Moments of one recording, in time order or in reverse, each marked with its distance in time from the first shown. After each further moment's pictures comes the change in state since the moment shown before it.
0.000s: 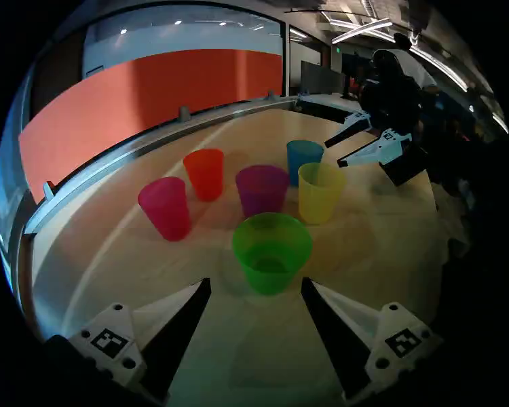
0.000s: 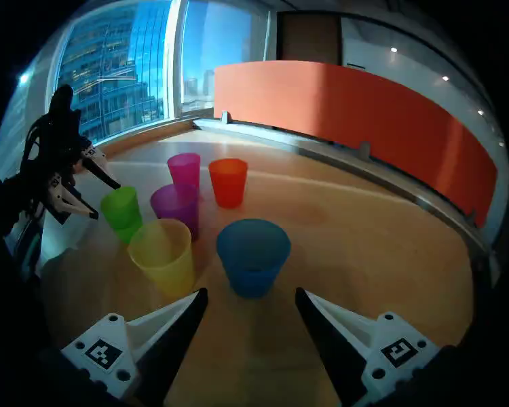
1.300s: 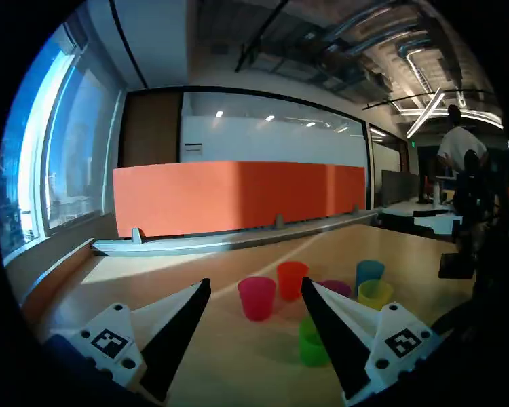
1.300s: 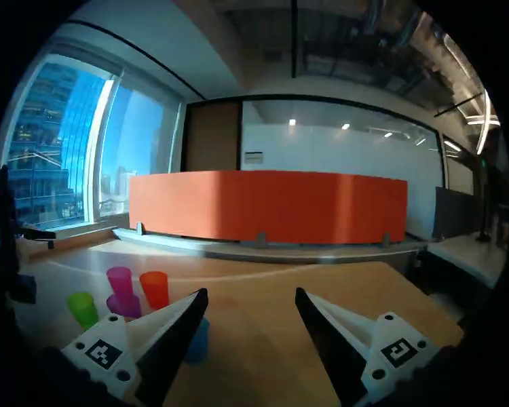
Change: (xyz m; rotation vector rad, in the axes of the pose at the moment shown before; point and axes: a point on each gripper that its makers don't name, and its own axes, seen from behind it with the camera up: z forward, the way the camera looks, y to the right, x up) left arm 0.083 -0.061 -0.104 0.484 0.570 -0.176; right arm 0.084 0.065 -0.103 -0.489 0.534 0.183
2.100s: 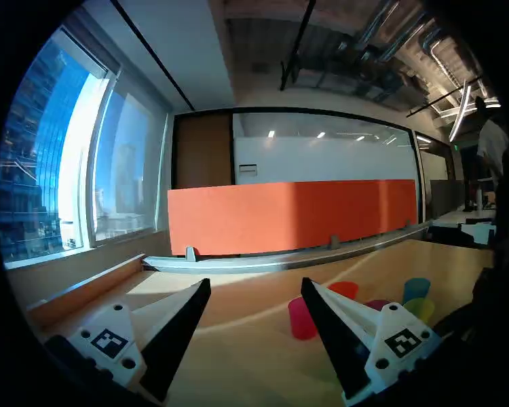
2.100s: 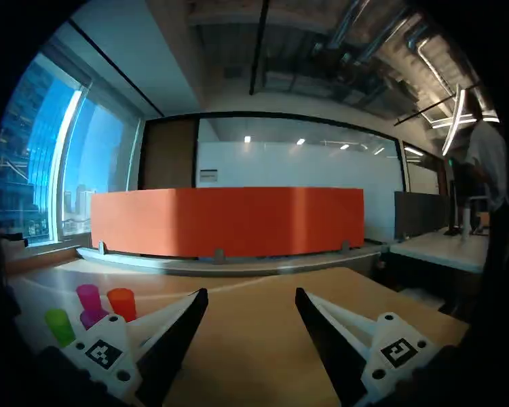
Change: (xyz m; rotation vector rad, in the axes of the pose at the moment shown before) left arm 0.019 -0.042 -0.007 0.300 0.092 0.028; right arm 0.006 0.033 -0.011 -0.213 0.087 0.046
